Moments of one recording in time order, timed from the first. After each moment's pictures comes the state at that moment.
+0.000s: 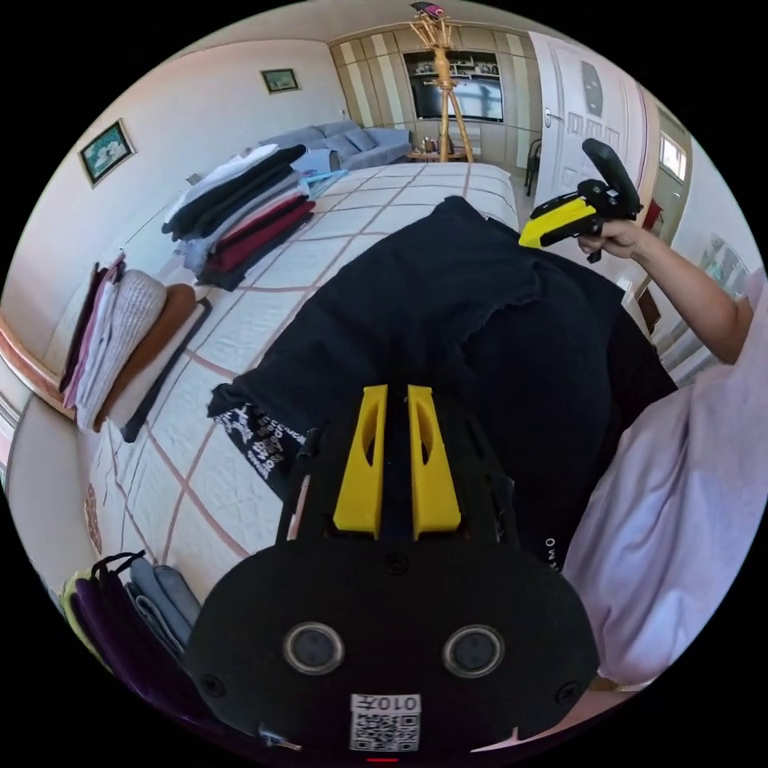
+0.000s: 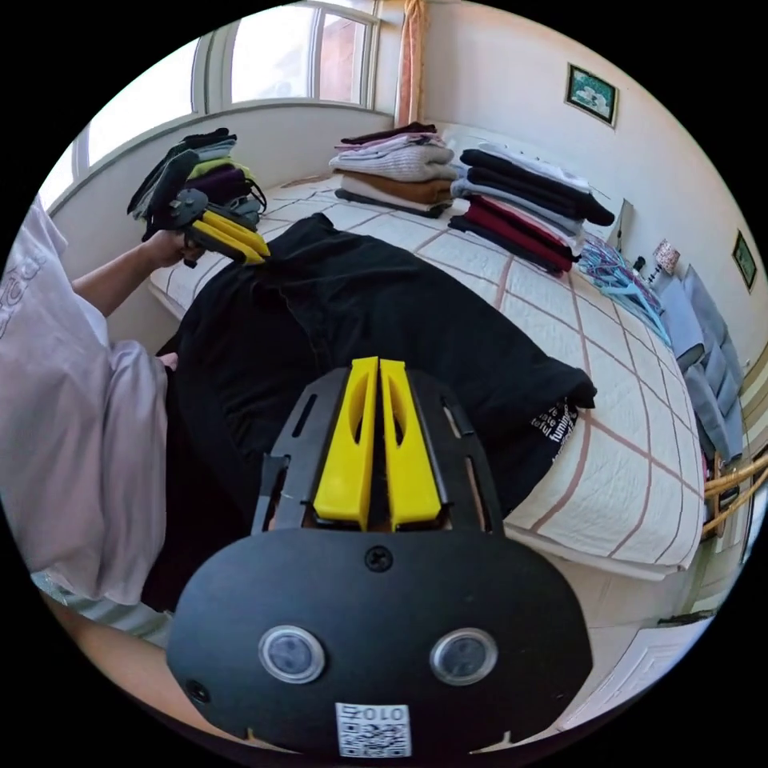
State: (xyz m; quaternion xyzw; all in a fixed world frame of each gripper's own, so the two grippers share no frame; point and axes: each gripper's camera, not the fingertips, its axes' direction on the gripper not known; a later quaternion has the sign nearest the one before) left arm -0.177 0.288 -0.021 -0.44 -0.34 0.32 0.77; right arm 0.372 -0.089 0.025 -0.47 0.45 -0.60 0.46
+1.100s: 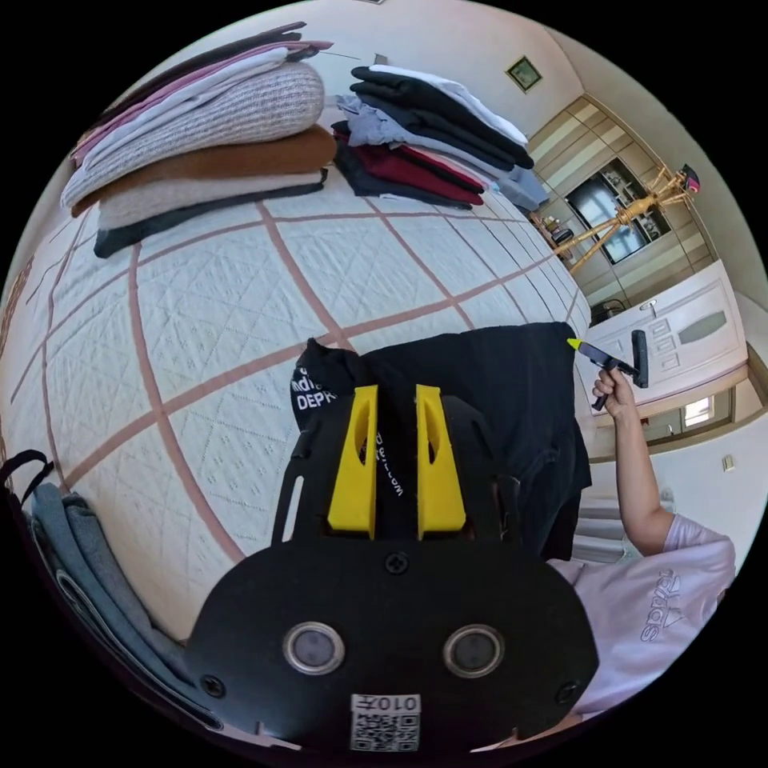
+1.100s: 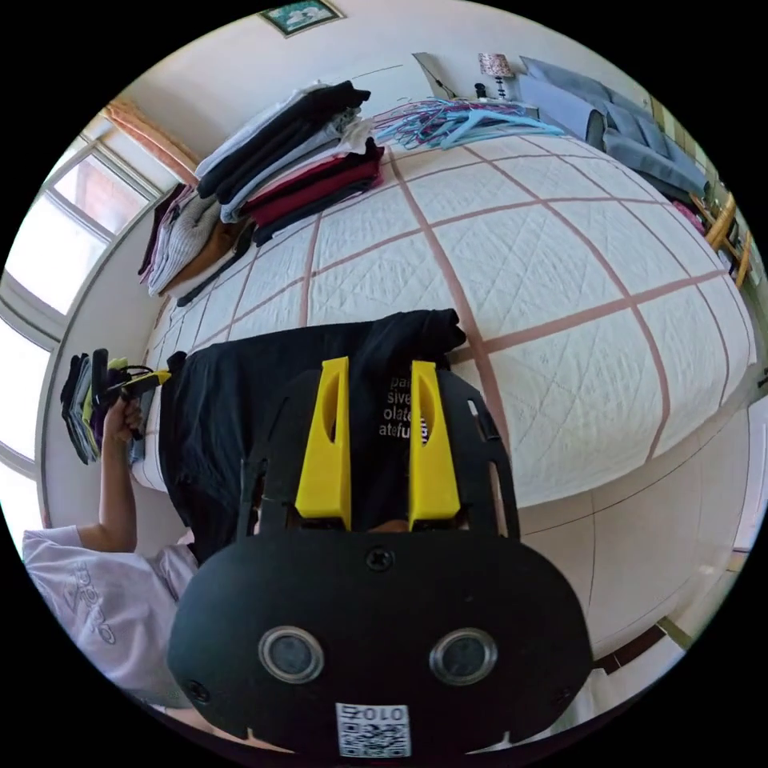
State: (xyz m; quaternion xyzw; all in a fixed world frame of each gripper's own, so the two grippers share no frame) left arm -0.334 0.008 -0.080 -0.37 -0.35 -0.05 0.86; right arm 0.432 -0.309 0.056 -0.34 0.58 -0.34 0.66
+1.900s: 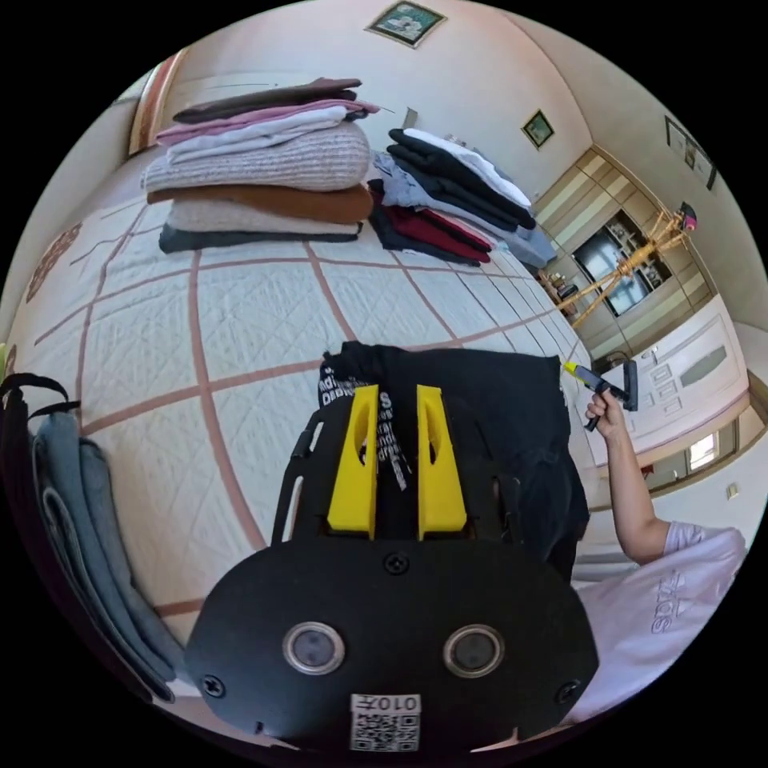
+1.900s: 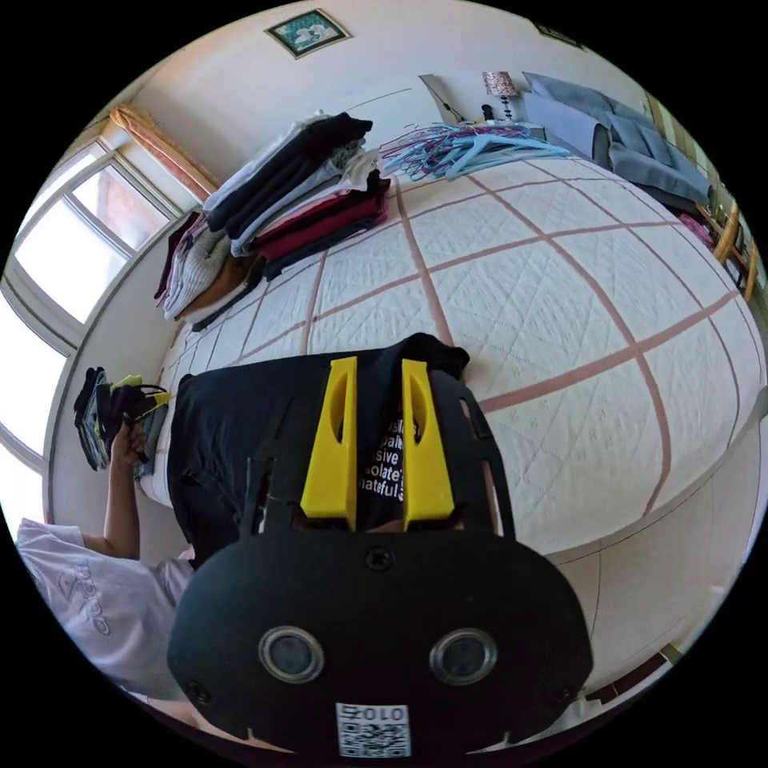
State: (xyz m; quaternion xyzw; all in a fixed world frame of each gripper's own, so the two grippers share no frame) left arm -0.273 -0.018 -0.131 -0.27 -0.38 -0.03 0.88; right arm 0.456 -0.347 0.063 -0.32 0.53 -0.38 0.69
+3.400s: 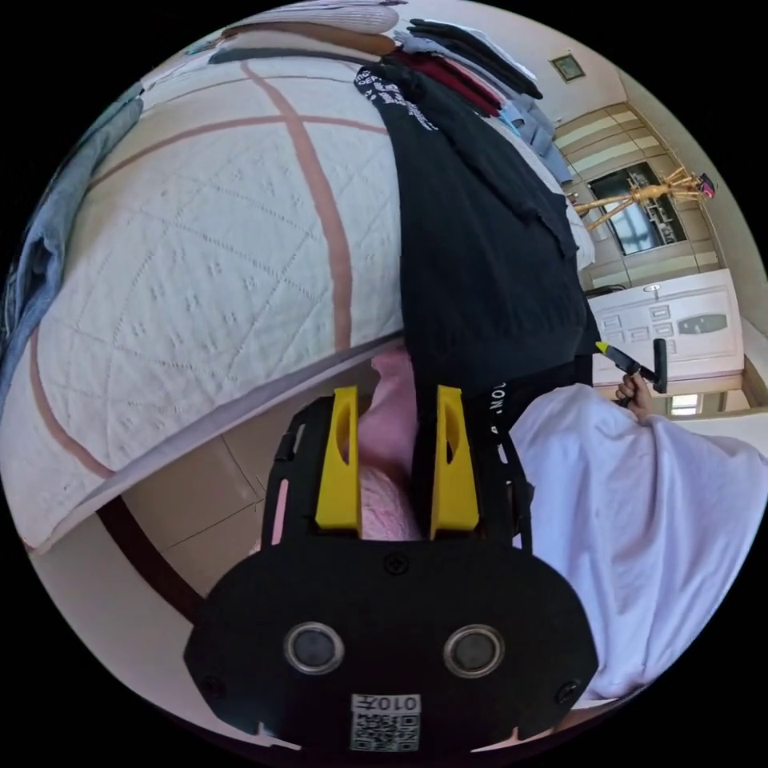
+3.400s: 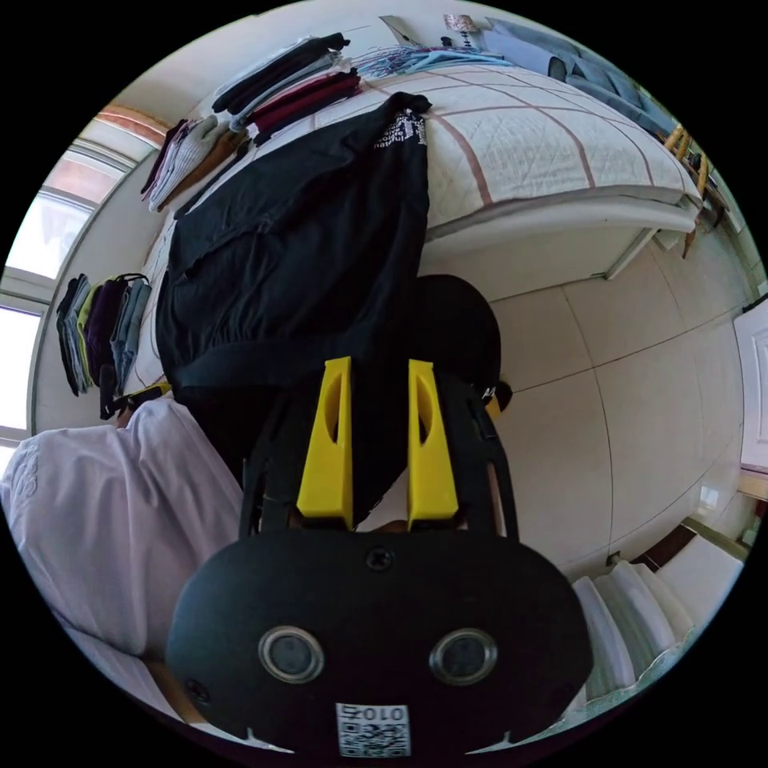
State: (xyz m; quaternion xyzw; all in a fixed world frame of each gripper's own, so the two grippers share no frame) left arm -0.206 0.174 -0.284 -0.41 -0.33 -0.14 0.84; right arm 0.504 -0.180 -0.114 -0.35 0.64 -0.28 0.63
